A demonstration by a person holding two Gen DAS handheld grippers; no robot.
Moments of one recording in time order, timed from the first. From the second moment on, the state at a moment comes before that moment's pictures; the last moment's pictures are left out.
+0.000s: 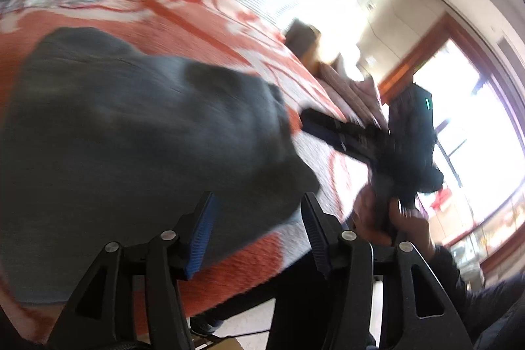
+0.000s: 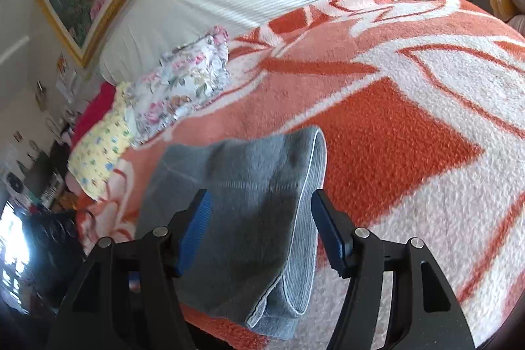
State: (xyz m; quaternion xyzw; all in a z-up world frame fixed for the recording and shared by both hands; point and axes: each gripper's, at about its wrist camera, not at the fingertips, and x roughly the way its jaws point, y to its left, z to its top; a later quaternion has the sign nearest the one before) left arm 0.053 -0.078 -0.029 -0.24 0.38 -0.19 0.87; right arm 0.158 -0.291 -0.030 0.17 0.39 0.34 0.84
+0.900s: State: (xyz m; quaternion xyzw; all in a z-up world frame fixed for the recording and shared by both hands) left arm 0.037 0.080 -0.038 -0.33 0.36 -0.03 0.87; right arm 0.145 -0.280 -0.067 0.17 0.46 0.30 0.82
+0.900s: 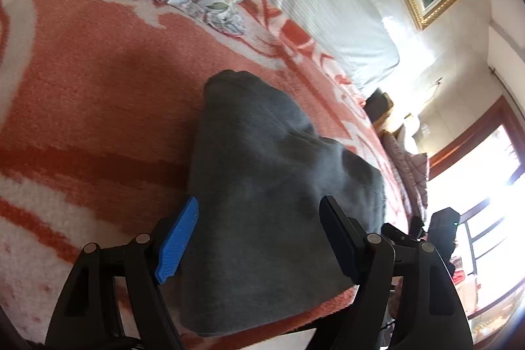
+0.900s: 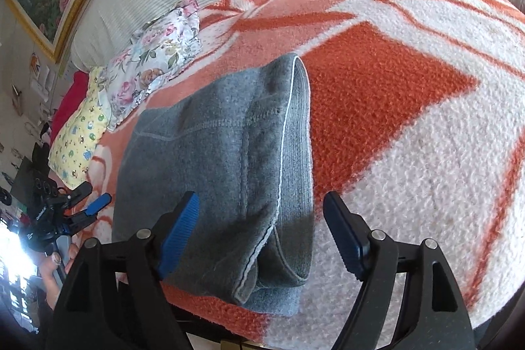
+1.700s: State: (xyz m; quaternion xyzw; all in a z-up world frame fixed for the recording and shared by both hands) left arm 0.096 0.080 -0.093 -0.39 0.42 -0.08 0.82; right arm 0.174 -0.278 -0.100 0.27 0.46 0.34 0.77
